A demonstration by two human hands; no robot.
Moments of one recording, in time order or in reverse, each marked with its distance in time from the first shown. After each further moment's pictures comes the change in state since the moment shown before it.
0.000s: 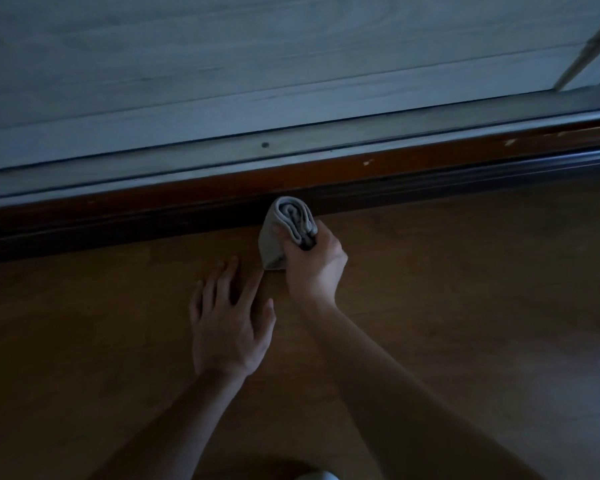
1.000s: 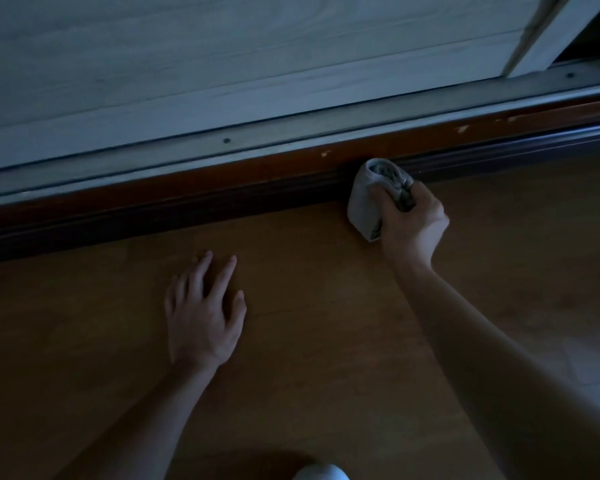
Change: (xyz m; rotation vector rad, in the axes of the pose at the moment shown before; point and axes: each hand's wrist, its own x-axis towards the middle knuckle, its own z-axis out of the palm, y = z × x) left_hand -0.003 0.003 -0.001 -0.039 -0.014 -0.035; right_hand 0.060 0.017 -0.150 -0.194 0.270 -0.114
